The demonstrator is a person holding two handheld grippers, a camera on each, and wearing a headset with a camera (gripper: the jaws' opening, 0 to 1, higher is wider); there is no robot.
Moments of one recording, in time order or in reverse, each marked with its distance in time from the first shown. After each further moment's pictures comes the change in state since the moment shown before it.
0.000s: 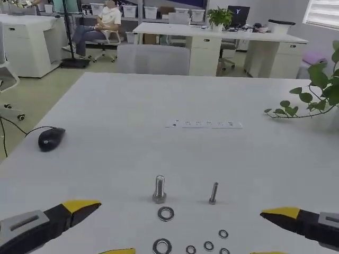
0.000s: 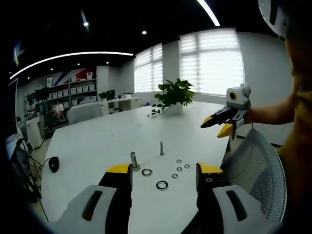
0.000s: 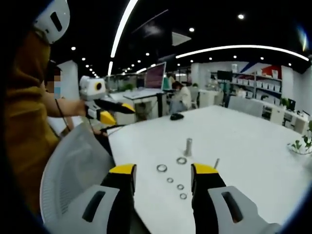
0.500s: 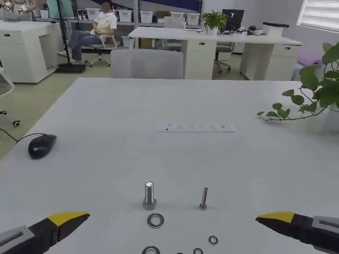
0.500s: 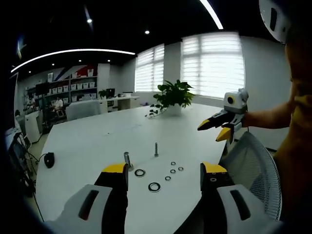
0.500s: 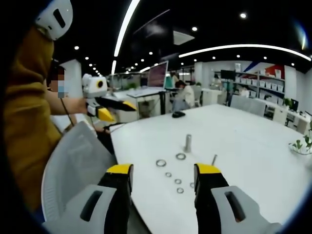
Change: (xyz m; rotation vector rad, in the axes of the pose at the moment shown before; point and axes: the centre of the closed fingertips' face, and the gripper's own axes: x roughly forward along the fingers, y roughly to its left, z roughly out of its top) left arm 0.008 -0.019 0.003 -0.038 -0.003 -0.015; right arm -0.011 -0.003 -0.008 -0.002 0.014 0.032
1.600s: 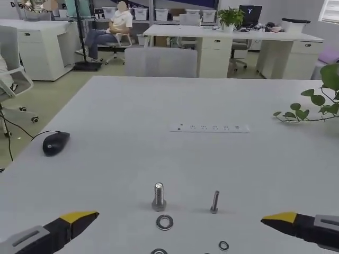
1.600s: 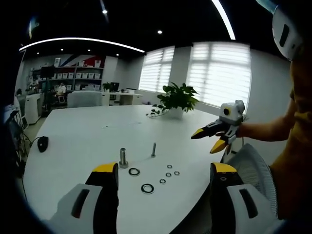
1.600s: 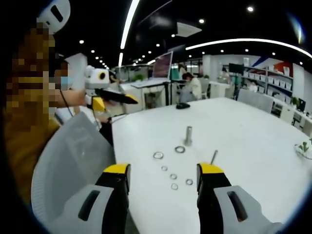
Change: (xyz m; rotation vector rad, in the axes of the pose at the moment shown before) left arm 0.015 0.005 -0.004 -0.140 -0.014 -0.001; right arm 0.018 -0.021 -0.018 -0.022 0.080 0.075
